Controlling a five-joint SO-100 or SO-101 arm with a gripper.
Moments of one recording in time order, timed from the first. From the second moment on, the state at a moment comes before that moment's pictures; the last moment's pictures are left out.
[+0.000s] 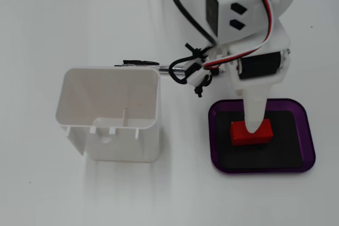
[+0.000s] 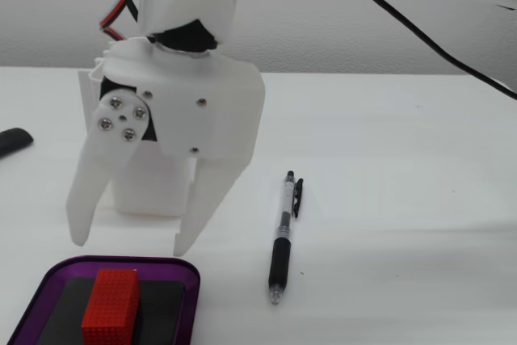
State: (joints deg) arm -10.8 42.5 19.5 90.8 0.5
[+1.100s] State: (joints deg) arm -11.1 37.8 22.1 80.1 0.5
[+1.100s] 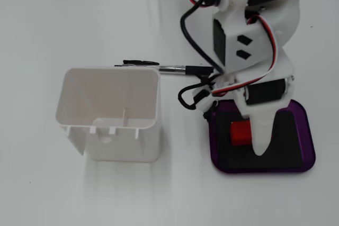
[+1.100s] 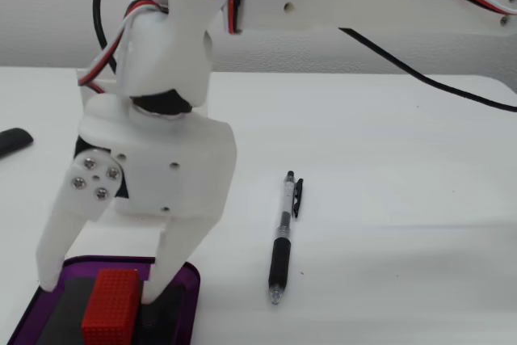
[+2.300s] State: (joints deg) arm -11.4 31.3 14.5 82.9 0.3
